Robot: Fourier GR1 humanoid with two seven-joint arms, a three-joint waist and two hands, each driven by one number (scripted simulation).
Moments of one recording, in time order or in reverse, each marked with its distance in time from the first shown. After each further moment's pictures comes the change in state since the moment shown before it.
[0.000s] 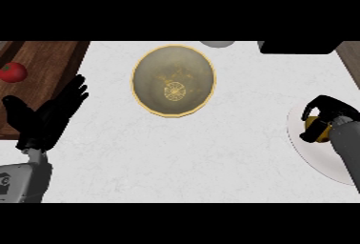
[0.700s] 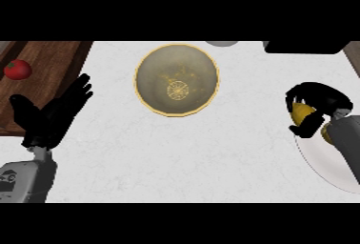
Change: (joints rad) left arm -0.017 -0.017 -0.006 0.015 -0.015 -0.011 -0.010; right arm -0.037 -0.049 0.121 -0.079 0.073 -0.049 -0.560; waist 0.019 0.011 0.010
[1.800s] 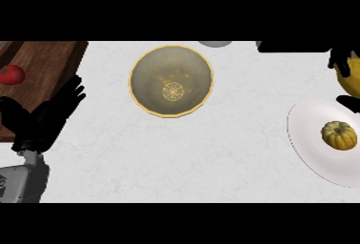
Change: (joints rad) left arm 0.027 0.007 0.036 -0.034 0.006 -0.009 0.026; right arm -0.089 -0.191 -0.227 -0.544 -0.189 0.290 -0.138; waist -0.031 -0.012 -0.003
